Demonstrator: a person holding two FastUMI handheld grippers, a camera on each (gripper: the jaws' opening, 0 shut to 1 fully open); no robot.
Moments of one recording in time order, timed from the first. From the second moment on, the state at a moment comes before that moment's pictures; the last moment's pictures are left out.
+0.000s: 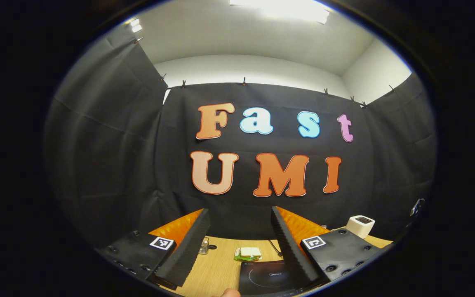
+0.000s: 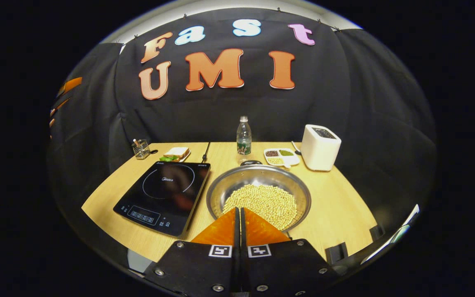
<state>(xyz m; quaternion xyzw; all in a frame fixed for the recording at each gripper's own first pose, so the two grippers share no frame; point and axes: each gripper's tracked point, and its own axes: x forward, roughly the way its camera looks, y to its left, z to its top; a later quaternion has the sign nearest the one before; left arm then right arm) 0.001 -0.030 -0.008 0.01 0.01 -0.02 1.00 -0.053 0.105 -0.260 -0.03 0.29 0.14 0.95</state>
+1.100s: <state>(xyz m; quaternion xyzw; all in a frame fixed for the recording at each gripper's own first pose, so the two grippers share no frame) 0.005 -0.021 -0.014 0.01 0.01 -0.01 1.00 -0.074 0.087 -0.360 -0.04 0.41 0.11 0.91</state>
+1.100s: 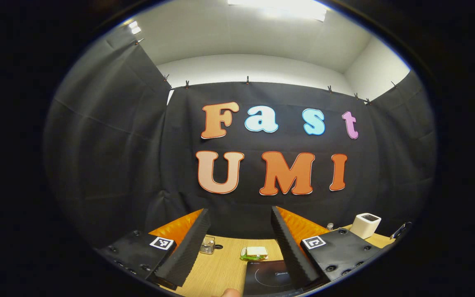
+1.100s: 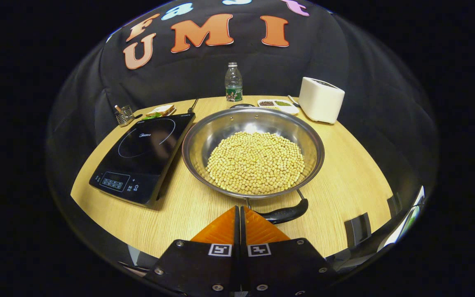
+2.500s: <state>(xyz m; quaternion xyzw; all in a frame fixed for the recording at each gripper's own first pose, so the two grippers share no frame) 0.007 -0.031 -0.011 0.02 0.01 -0.01 1.00 -0.034 0.021 -0.362 0.00 0.41 0.02 0.91</state>
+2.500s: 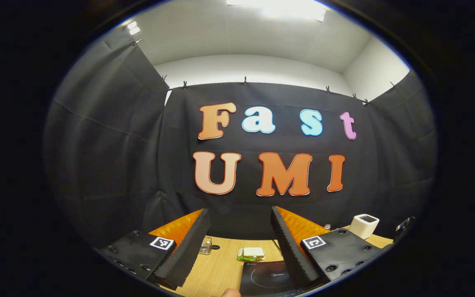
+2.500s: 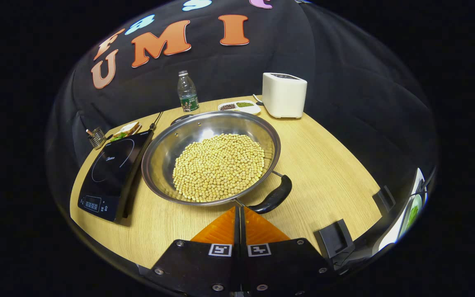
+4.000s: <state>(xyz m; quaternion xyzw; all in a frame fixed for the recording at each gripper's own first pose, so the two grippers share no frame) 0.059 -0.042 -0.045 0.01 0.05 -0.01 1.00 0.053 -0.047 -0.370 0.00 0.40 -0.07 0.91</state>
